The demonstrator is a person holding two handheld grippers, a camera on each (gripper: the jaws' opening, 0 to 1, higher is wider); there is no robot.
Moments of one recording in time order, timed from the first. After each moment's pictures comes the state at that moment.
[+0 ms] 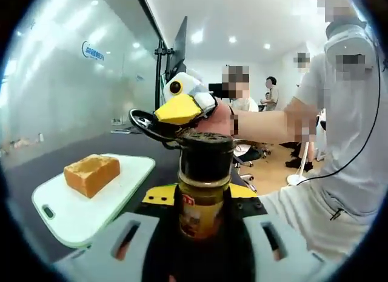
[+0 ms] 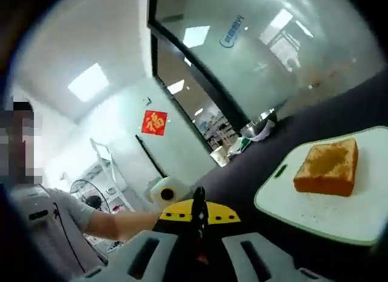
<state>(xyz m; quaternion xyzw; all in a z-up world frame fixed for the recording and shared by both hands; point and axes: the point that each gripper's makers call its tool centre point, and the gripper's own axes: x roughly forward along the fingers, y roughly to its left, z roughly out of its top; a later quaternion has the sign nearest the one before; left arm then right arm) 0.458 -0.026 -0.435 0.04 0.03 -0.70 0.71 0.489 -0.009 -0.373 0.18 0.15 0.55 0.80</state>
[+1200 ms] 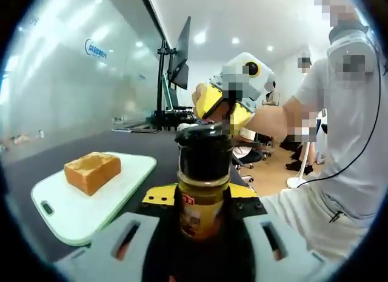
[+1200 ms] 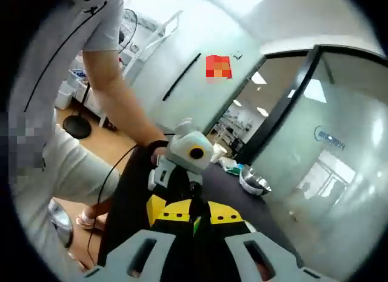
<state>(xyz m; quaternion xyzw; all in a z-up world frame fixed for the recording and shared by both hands) 0.456 -0.027 -0.435 0.04 0.04 -0.70 0.71 0.431 -0.018 -0.367 -0.33 -0.07 0.57 0.75</state>
